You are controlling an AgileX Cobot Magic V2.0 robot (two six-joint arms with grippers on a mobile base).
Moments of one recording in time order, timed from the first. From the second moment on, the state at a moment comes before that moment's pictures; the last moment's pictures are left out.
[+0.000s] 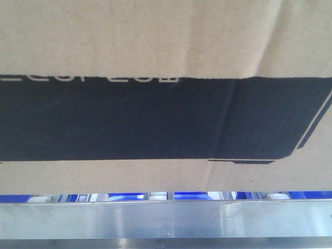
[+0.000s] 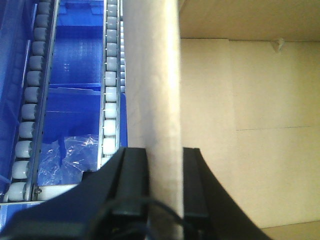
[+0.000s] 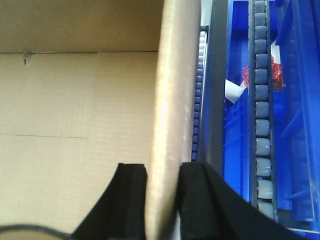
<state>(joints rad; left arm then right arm) -0.79 0.67 -1.18 0.46 1.26 -0.60 0.70 0.69 -1.09 -0.39 1.08 0.70</state>
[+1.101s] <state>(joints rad) -0.79 0.67 -1.18 0.46 1.26 -0.59 0.70 0.69 -1.09 -0.39 1.08 0.70</state>
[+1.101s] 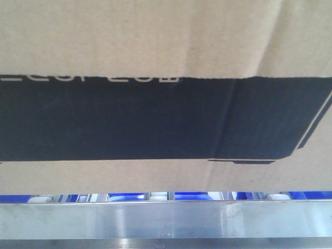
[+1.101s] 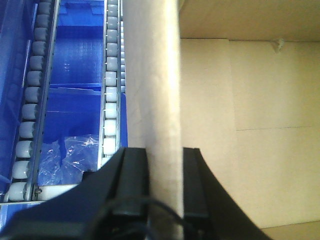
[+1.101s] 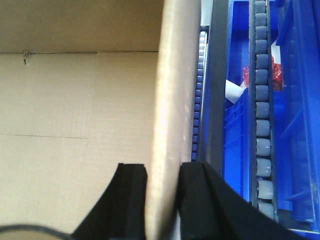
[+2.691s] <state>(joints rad) -0.79 0.67 -1.18 0.45 1.26 -0.59 0.70 0.69 -1.09 -0.39 1.08 0.70</state>
